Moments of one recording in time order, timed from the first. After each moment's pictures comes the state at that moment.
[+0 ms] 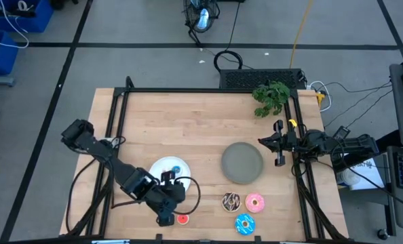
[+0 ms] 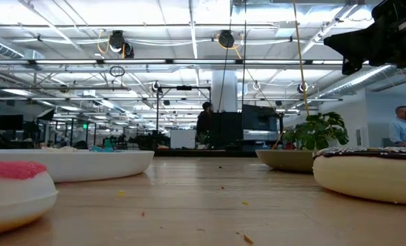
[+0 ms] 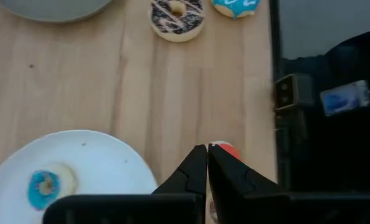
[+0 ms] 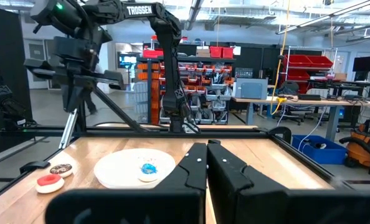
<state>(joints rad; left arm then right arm) -0.62 1.70 1.48 -0.78 -0.21 -0.65 0.06 0.05 0.02 0.19 0.10 -0.04</state>
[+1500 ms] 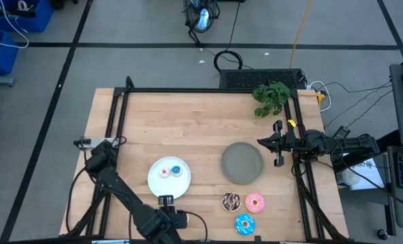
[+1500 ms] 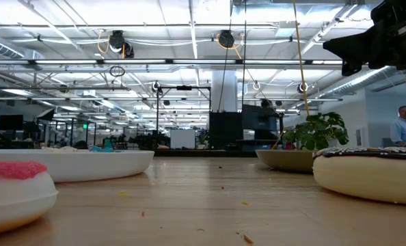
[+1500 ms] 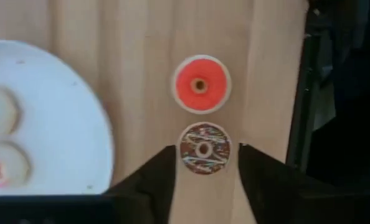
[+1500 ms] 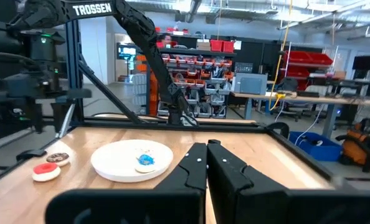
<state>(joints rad) -0.76 2.14 1.89 -1.23 -0.16 -0.82 0.06 0.06 0.01 0.18 0.10 -0.07</state>
